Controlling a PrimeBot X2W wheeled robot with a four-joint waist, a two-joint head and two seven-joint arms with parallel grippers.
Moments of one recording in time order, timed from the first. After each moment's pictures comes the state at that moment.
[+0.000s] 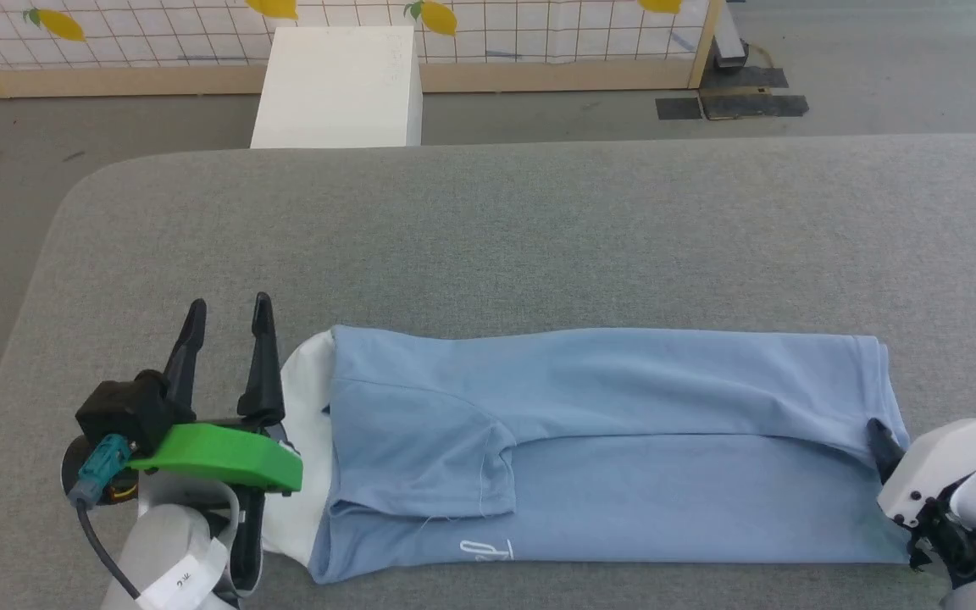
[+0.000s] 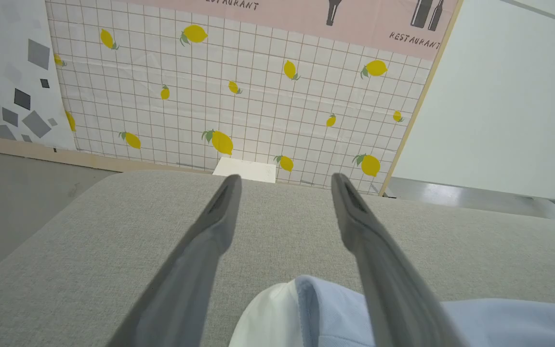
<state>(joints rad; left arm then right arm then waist) -0.20 0.14 -0.04 0.18 -0.33 -0.06 -0.26 -0.27 -0.05 -0.45 0.47 0.18 0.13 0.41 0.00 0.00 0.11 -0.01</state>
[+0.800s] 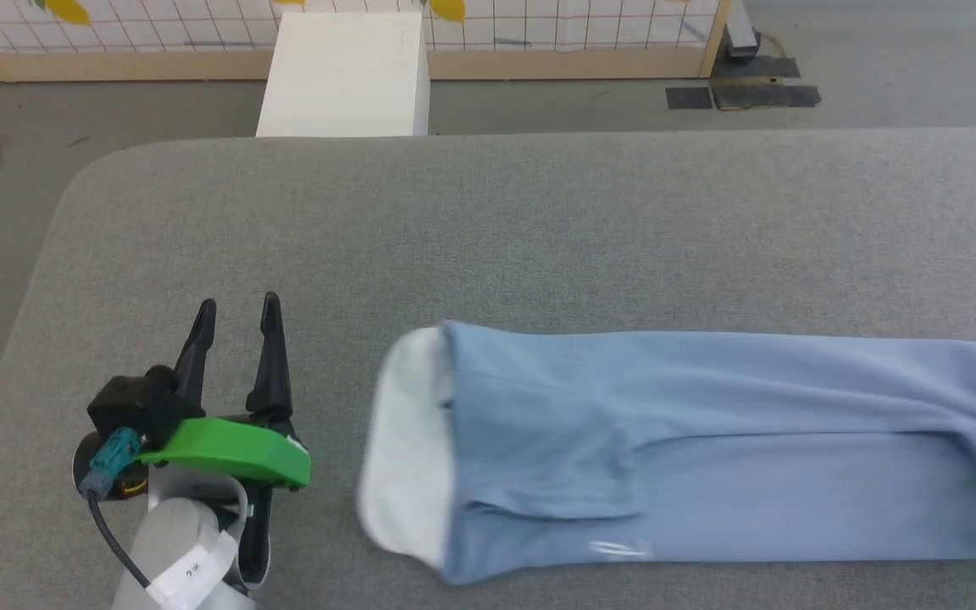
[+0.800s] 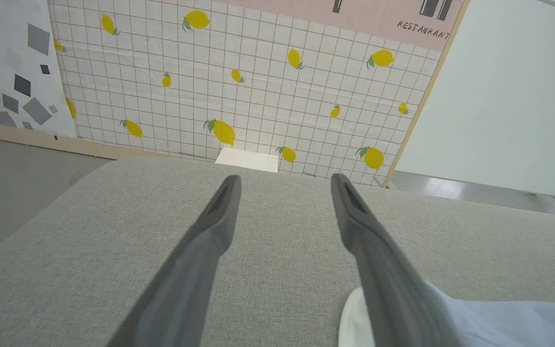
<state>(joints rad) -0.22 0.08 0.03 0.24 -0.26 -0.12 -0.26 -0.31 -0.18 -0.54 0.51 0.02 0.13 0.45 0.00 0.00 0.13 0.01</state>
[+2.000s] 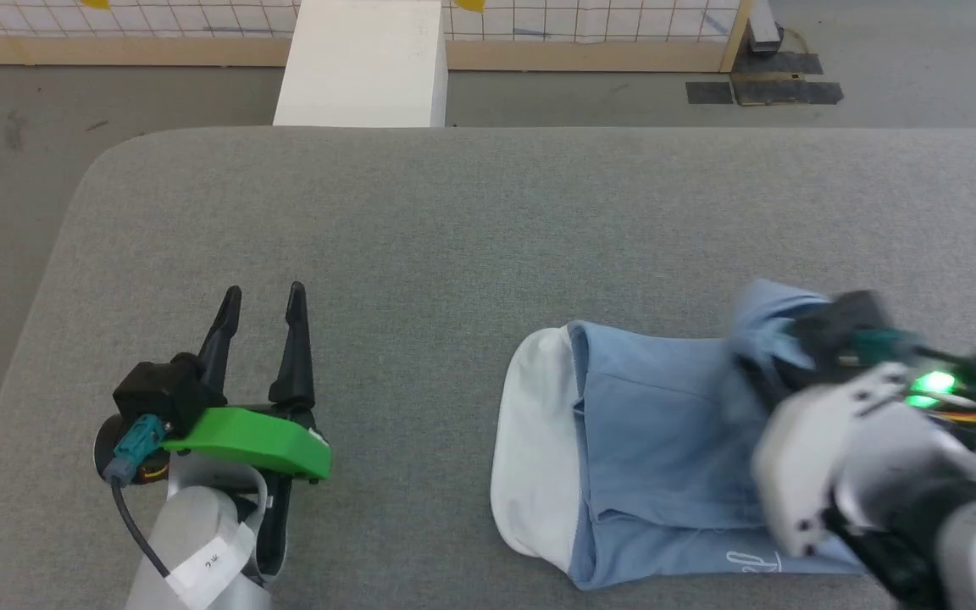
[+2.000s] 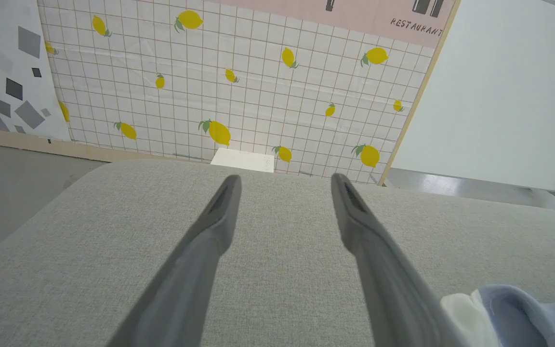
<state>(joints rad) -0.25 0.07 -0.01 0.25 -0.26 -0.12 -0.26 -0.13 -0.24 0.17 -0.44 0.15 0.13 0.91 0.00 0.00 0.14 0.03</state>
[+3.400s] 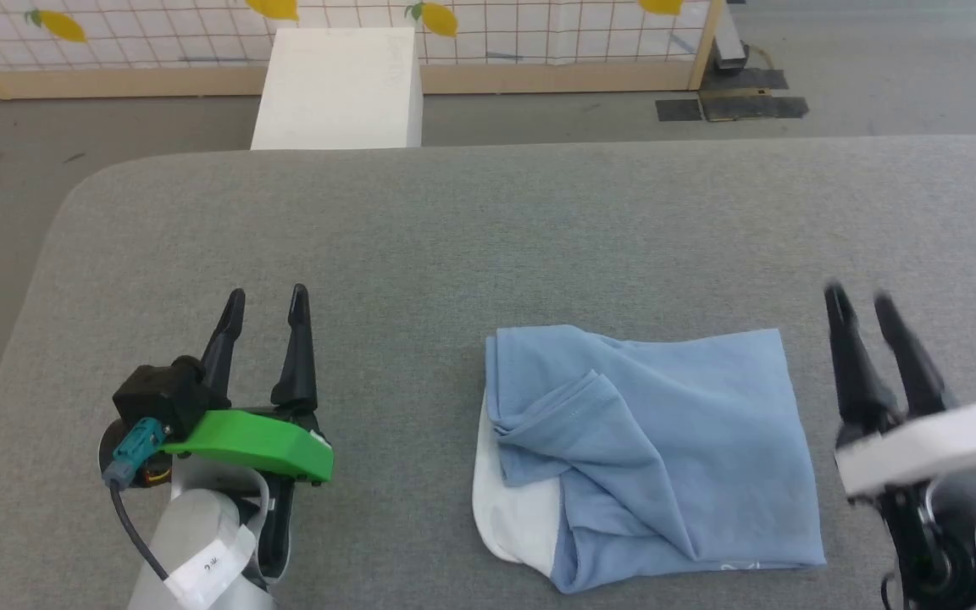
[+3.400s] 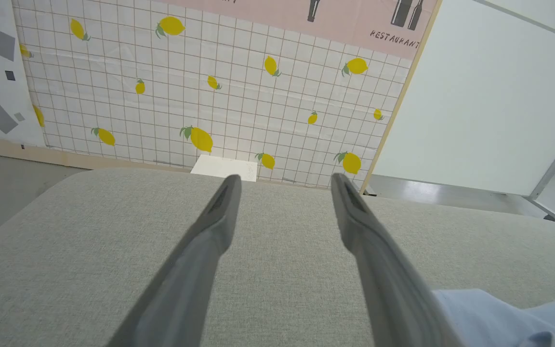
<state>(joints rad) -0.24 0.07 -0.02 0.25 -0.28 -0.12 -0.26 -0.11 -0.05 -0.10 -0.05 0.53 0.13 0.08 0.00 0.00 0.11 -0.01</state>
